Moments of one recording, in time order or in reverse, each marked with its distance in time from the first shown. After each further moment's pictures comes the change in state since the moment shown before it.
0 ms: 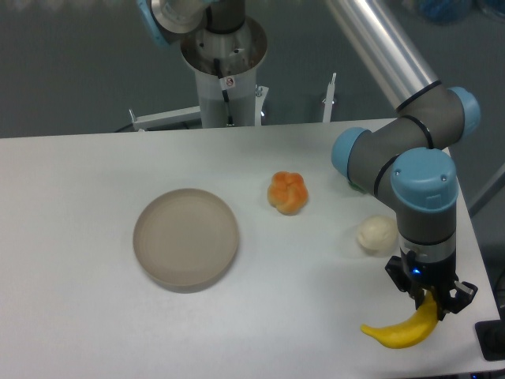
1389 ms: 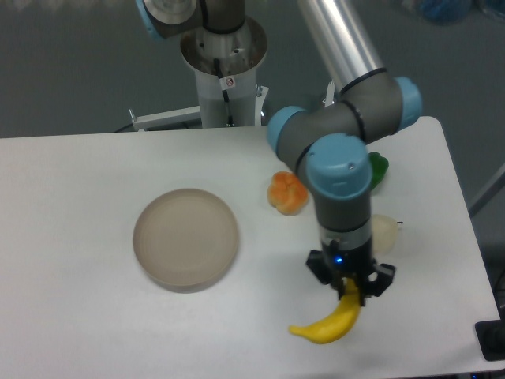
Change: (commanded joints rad) arm -0.179 0.101 -0.222 -0.014 -0.008 -0.632
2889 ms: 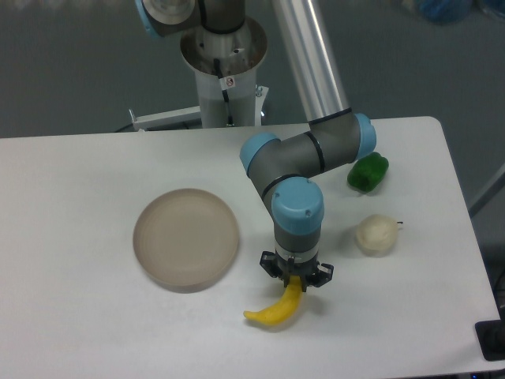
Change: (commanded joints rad) arm 0.014 -0.014 -0.178 0.026 -0.026 0.087
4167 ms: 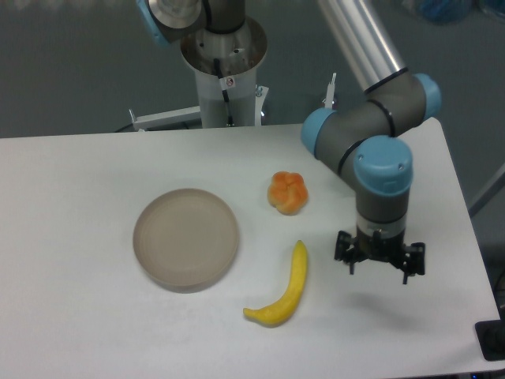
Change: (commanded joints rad) arm 0.210 0.063 0.120 -0.002 -0.003 0.405
